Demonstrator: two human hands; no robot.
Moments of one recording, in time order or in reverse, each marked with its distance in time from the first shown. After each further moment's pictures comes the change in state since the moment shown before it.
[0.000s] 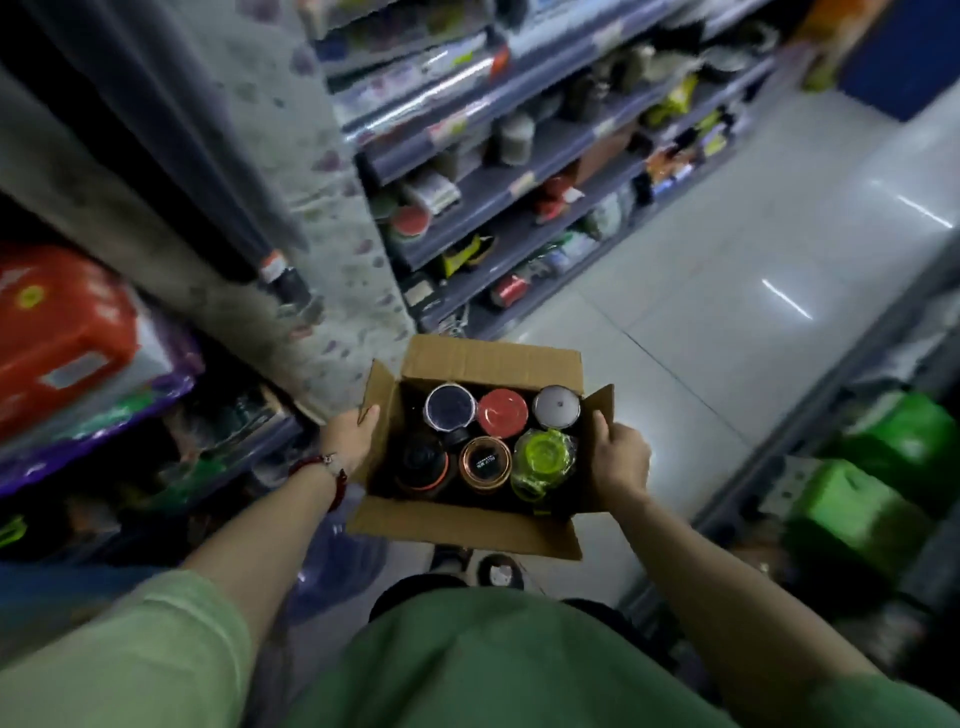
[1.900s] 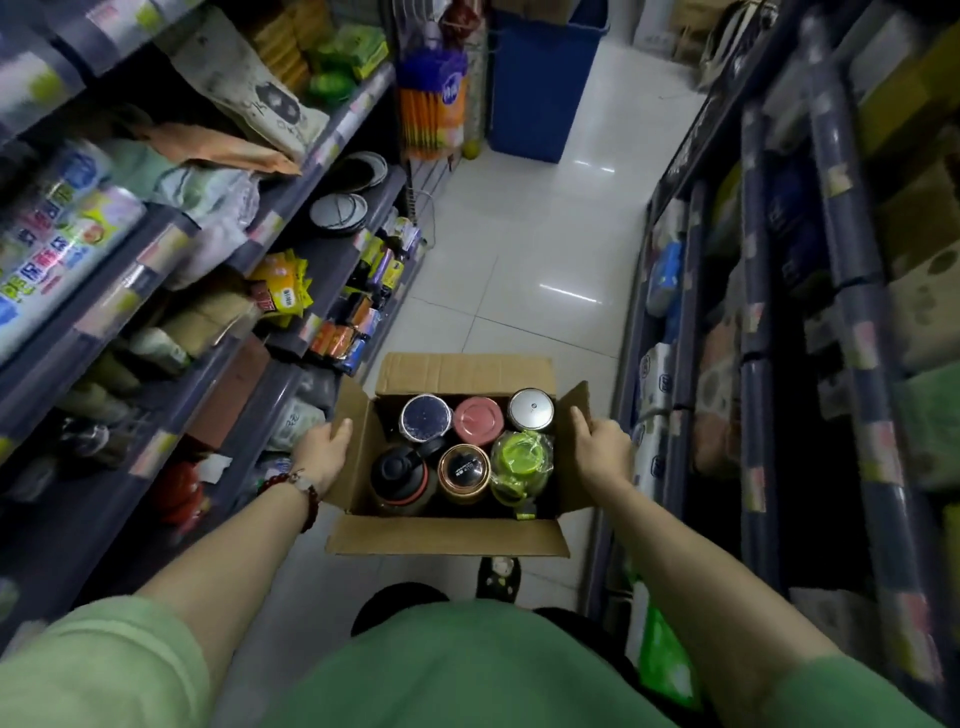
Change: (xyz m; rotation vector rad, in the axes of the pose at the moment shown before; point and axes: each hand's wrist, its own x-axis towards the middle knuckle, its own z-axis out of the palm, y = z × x) left_hand 0.295 0.754 0.338 0.118 -0.316 0.384; right_hand 0.629 0.042 -0.421 0.185 0.317 0.355
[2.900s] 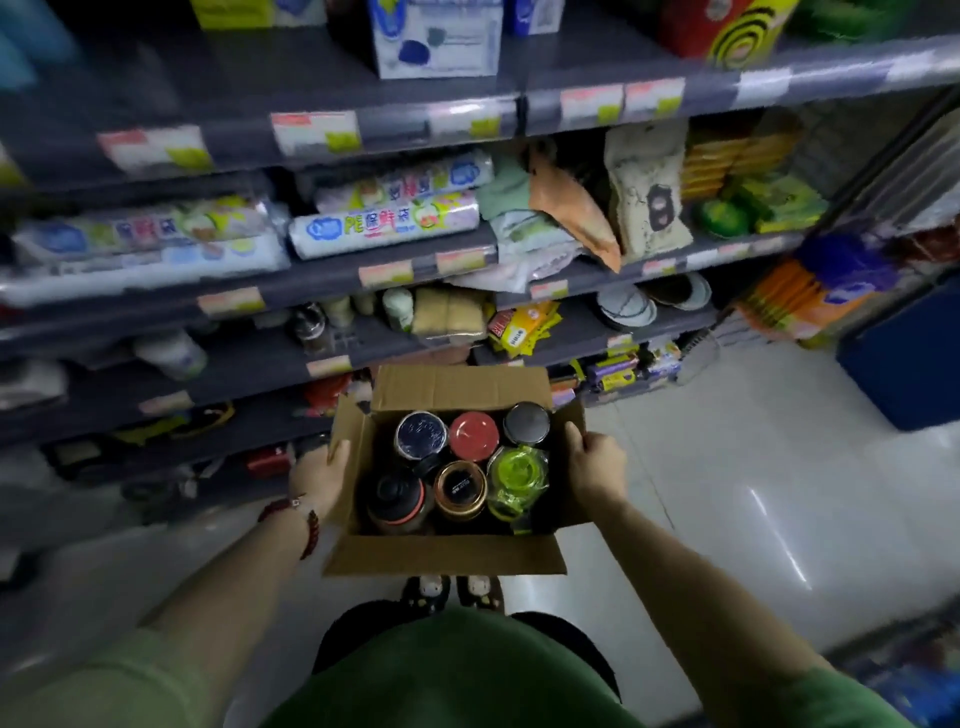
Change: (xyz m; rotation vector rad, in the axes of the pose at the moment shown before) left_hand 0.002 -0.028 -0.027 -0.313 0.630 -0.702; right_hand 0.106 -0.272 0.136 -0.405 -0.602 -0.752
